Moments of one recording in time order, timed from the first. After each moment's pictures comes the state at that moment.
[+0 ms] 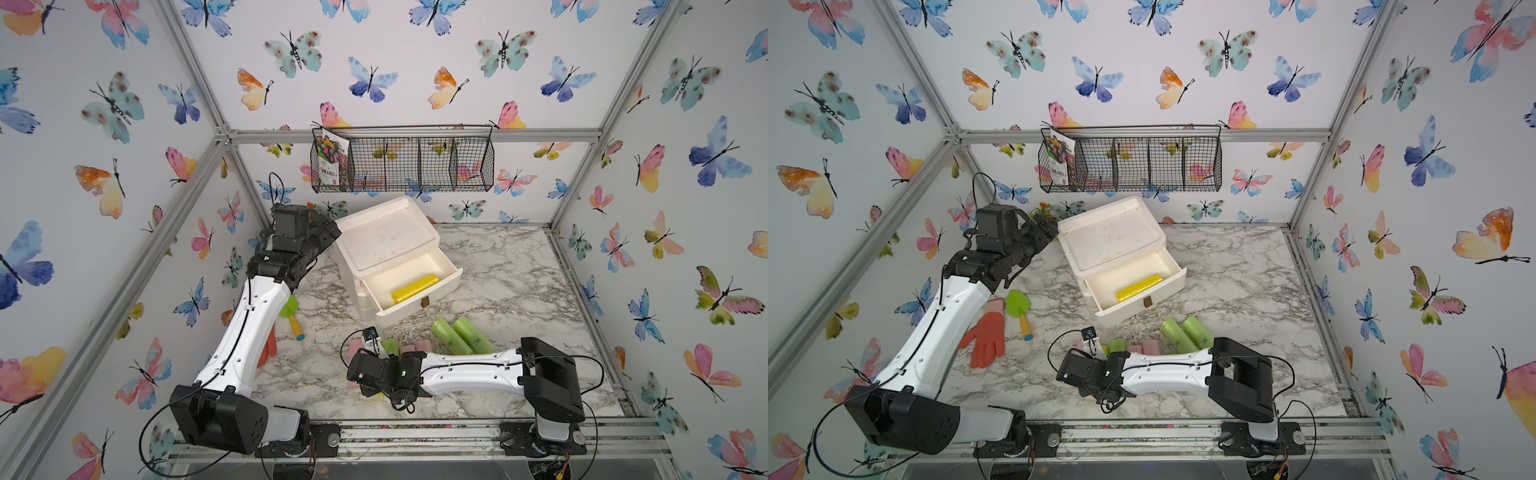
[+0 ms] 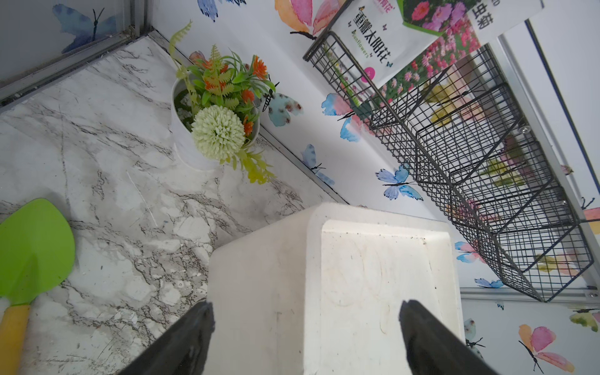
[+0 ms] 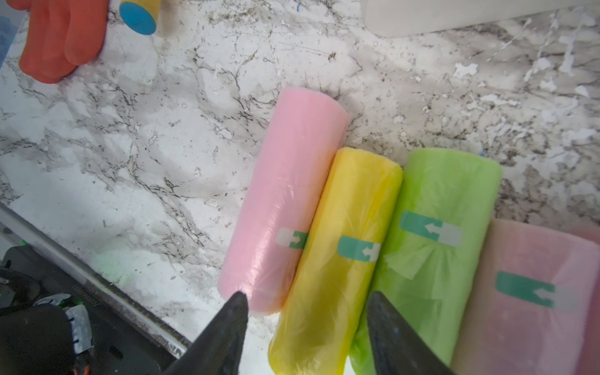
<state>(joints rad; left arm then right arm) -0.20 1.36 1.45 -0.62 -0.06 -0.83 1.42 1.88 1.33 -0.52 0.37 0.89</state>
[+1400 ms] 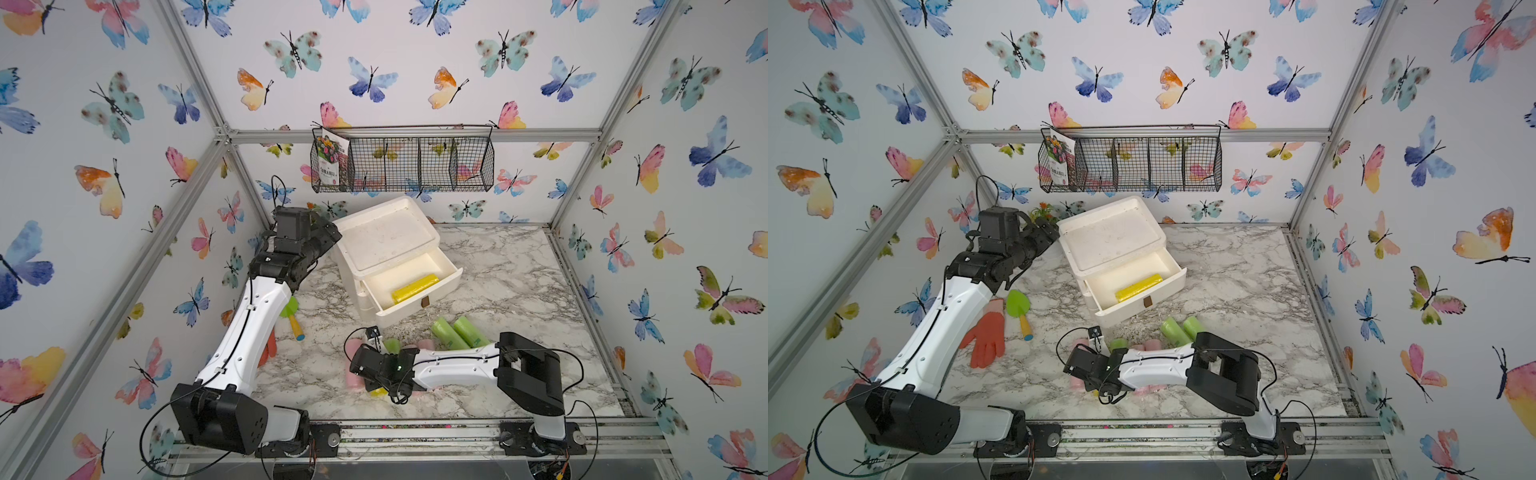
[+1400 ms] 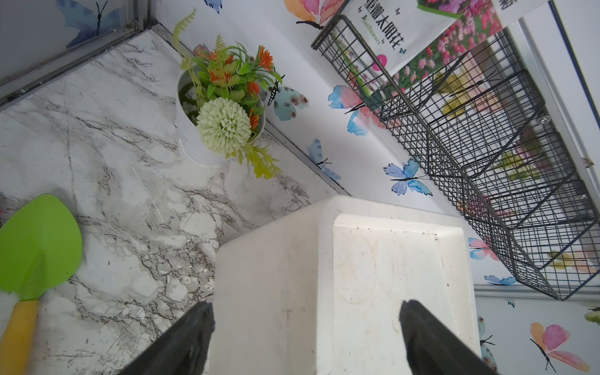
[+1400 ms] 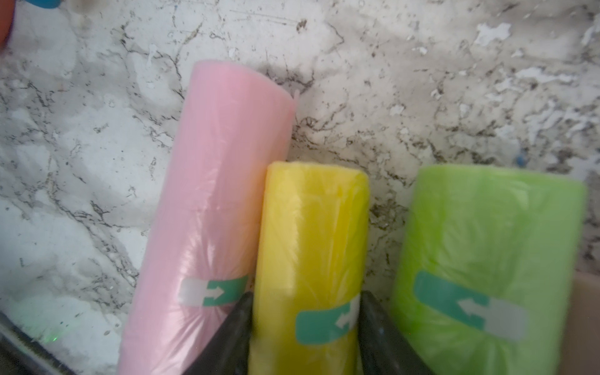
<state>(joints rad) -0.20 1.36 1.42 -0.62 -0.06 -0.82 1.36 1.98 1.29 -0.40 0.32 0.89</state>
